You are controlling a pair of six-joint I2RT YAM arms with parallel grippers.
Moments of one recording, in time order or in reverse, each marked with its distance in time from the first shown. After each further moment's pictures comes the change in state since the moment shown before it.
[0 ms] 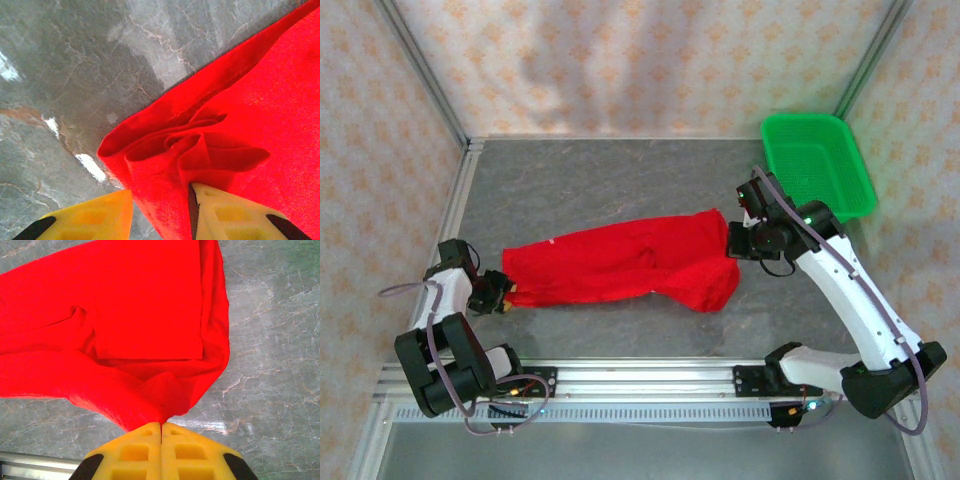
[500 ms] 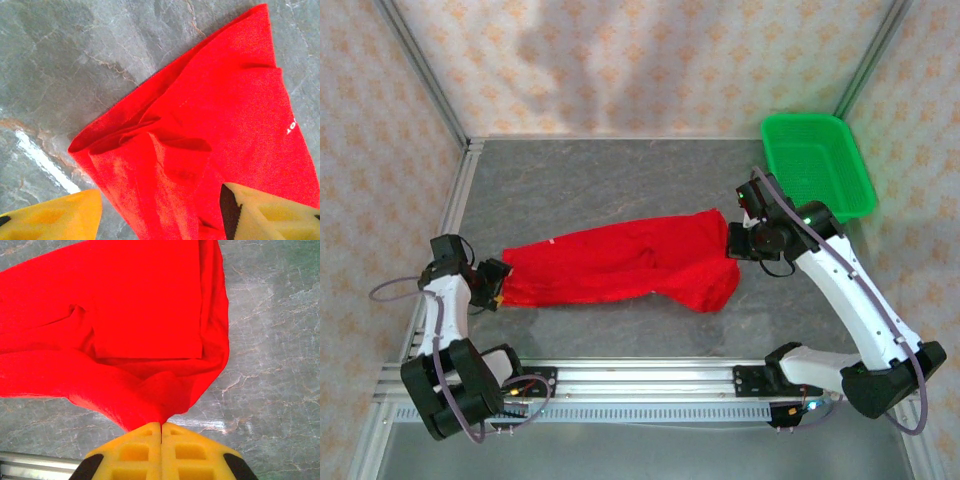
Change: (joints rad) left arm 0.000 -0.146 0.037 -0.027 0.003 -0.007; right arm 0.000 0.000 -0.009 0.000 0.000 0.000
